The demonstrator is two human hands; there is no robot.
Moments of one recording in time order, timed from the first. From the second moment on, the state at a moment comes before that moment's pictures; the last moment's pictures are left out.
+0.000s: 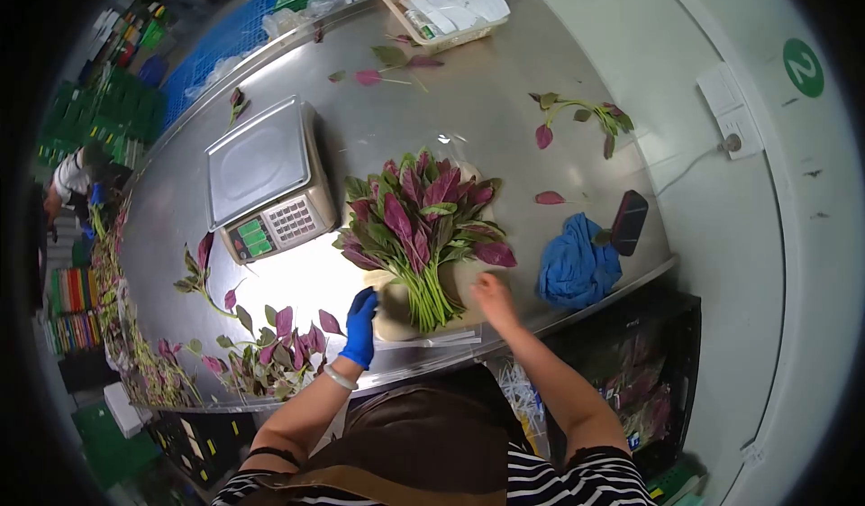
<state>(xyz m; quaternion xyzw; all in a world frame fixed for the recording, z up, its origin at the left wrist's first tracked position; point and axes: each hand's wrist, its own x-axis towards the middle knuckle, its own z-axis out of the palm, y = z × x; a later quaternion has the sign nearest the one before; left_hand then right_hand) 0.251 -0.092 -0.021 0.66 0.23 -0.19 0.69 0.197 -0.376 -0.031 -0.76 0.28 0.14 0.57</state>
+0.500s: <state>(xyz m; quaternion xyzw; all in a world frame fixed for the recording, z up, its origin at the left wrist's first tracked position) 0.269 -0.084 -0.029 0.77 0.19 -0.03 0.61 0.225 -0.445 -0.022 -0.55 0.35 0.08 0.75</state>
